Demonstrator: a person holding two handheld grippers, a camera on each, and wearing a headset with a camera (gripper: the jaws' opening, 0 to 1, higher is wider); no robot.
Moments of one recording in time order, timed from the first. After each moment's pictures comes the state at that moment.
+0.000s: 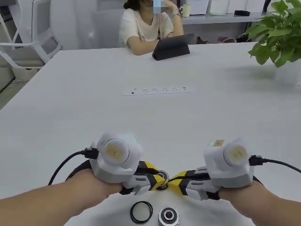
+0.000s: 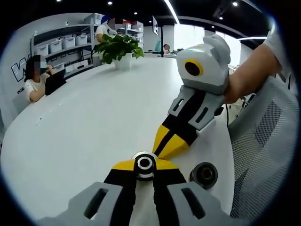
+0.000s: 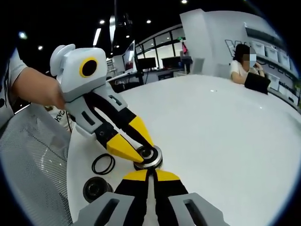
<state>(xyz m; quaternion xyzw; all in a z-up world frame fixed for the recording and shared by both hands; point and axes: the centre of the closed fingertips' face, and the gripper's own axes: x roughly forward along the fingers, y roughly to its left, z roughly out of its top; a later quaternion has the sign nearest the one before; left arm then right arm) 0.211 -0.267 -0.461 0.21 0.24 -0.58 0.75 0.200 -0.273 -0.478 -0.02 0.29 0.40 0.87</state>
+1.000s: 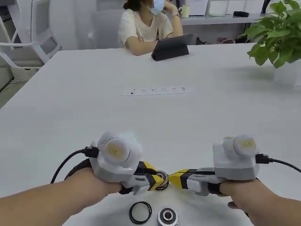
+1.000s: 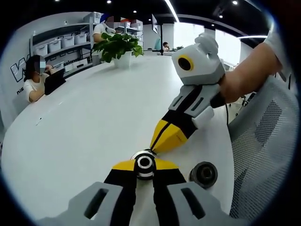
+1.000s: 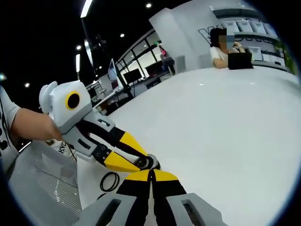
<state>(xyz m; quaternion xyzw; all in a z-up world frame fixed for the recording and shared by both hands) 0.211 -0.266 -0.461 0.21 0.25 -0.58 0.75 0.205 -0.277 -0.466 0.11 0.29 0.36 0.88</state>
